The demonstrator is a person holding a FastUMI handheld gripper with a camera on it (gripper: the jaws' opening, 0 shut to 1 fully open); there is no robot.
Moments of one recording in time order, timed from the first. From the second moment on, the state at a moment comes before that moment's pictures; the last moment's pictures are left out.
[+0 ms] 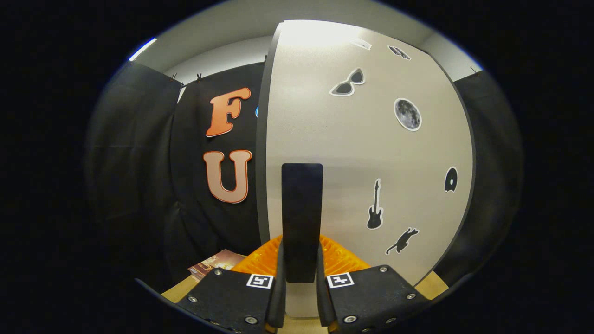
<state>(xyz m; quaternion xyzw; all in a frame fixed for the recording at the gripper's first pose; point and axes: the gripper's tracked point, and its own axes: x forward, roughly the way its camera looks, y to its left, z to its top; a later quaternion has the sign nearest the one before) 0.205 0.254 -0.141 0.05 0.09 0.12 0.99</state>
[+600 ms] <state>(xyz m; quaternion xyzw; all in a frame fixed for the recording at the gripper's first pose) 0.092 0.172 -0.134 0.08 0.12 0.14 0.98</state>
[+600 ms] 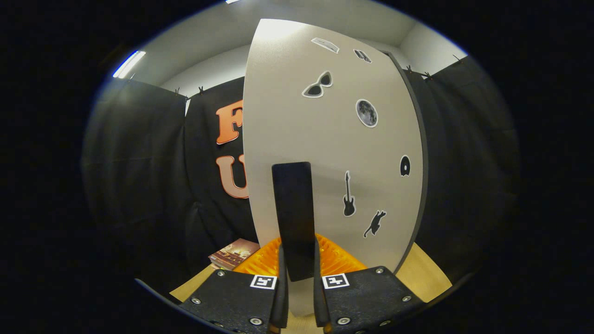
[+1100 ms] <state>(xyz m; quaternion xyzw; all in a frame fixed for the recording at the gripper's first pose) 0.065 0.130 -0.131 0.07 0.14 0.12 0.98</state>
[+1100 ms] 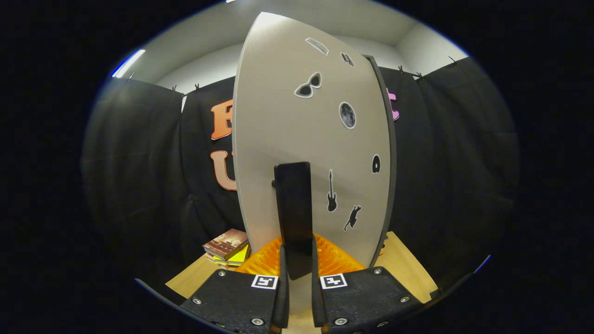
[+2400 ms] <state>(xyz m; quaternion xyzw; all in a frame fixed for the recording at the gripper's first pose) 0.002 -0.093 -0.103 -0.01 0.10 -0.13 0.99</state>
